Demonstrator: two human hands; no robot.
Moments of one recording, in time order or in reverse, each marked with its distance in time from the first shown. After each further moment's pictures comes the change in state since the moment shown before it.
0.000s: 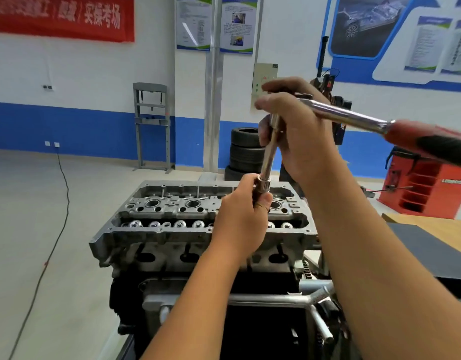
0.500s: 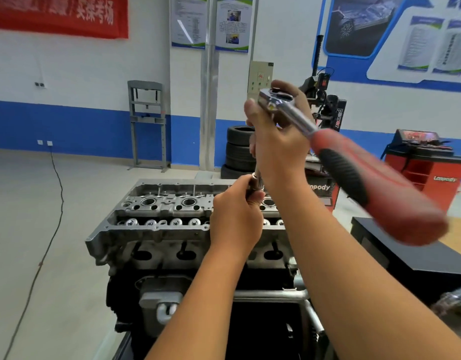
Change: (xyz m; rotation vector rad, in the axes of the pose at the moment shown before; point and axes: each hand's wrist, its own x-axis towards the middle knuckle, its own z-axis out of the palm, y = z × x) left_hand -0.003 0.005 0.008 0.045 0.168 -0.072; right_hand -0.047 -0.014 0.030 -0.205 0.222 0.192
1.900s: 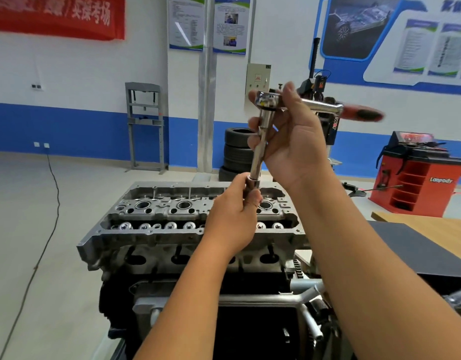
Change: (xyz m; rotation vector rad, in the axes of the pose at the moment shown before) left_hand 0.007 0.000 -0.010 -0.131 -0.222 -0.009; right_hand 0.050 0.015 -0.020 0.632 -0.205 0.173
